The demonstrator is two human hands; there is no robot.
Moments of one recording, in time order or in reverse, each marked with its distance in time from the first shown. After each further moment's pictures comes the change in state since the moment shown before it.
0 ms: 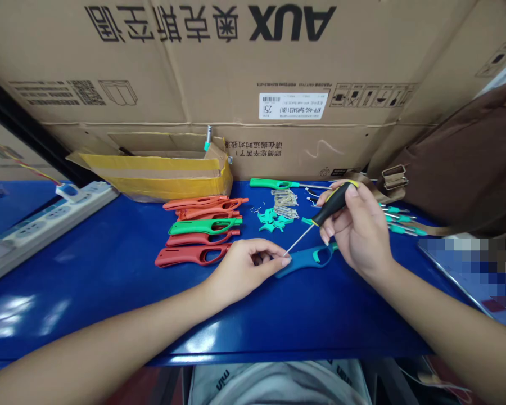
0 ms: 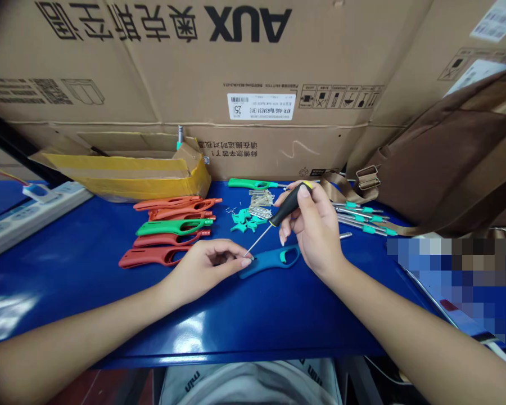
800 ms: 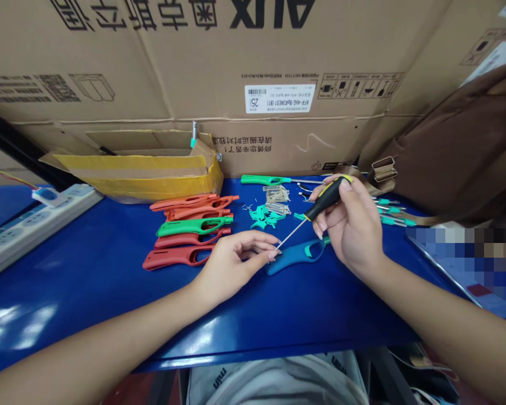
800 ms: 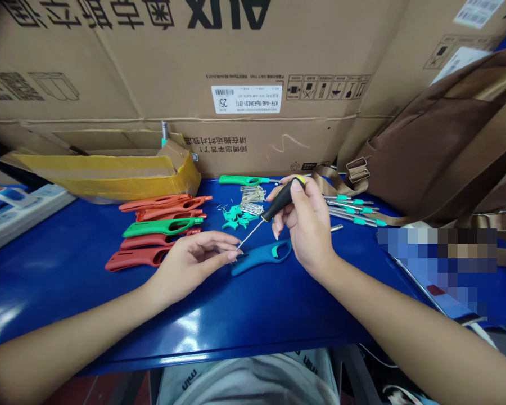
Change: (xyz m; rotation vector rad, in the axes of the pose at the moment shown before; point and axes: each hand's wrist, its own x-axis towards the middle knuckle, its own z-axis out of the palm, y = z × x) left_hand 0.001 0.004 -0.001 -0.219 0.015 0.006; right_hand 0.000 -0.003 0.002 0.116 0.087 0.016
